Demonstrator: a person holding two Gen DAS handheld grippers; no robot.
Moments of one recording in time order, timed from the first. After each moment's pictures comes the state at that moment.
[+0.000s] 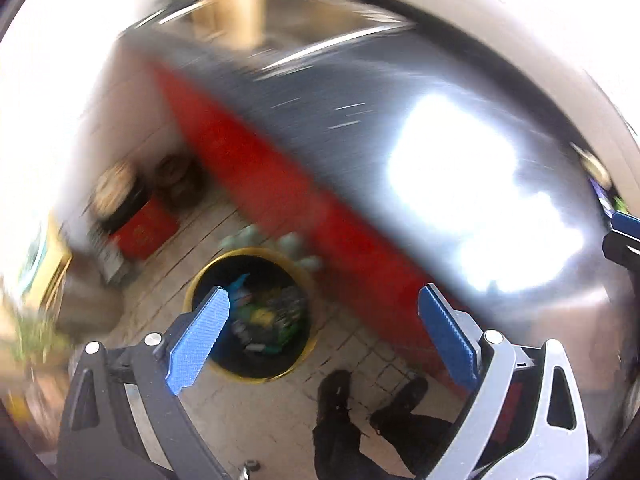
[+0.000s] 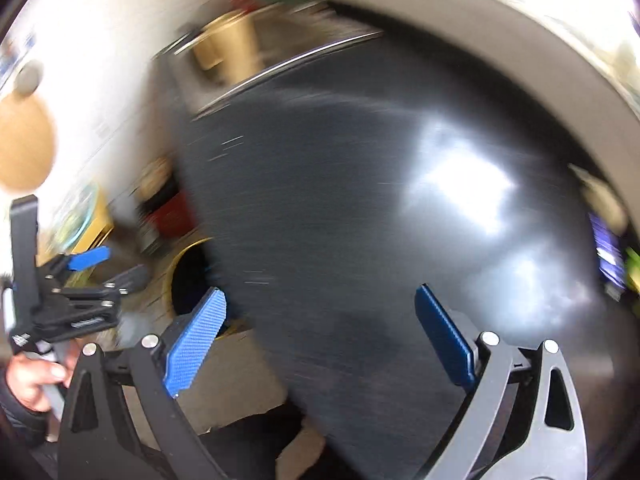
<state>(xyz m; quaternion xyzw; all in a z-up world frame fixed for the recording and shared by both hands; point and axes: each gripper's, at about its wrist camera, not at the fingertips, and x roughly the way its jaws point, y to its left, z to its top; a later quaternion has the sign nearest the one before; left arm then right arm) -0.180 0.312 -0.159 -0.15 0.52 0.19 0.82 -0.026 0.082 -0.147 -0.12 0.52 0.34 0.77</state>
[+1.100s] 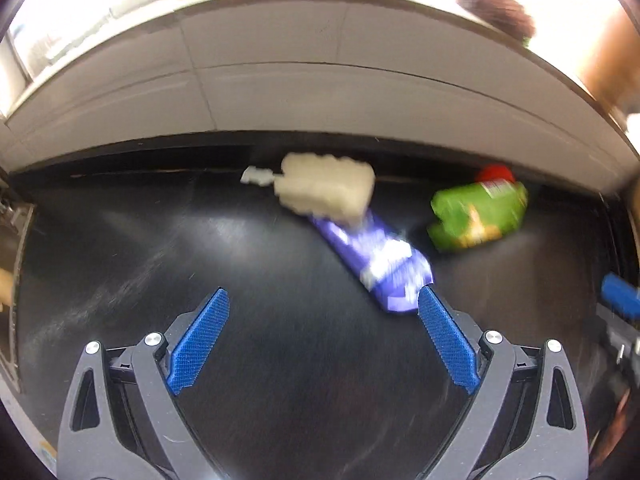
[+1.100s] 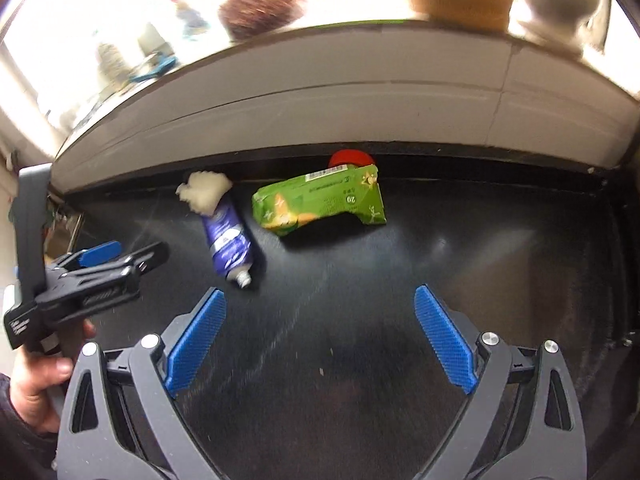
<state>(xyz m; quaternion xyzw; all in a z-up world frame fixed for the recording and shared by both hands) 0.202 -0.082 -0.159 0.03 0.55 -0.06 0.83 0.146 -0.338 -0.186 0.15 0.53 0.04 0.83</state>
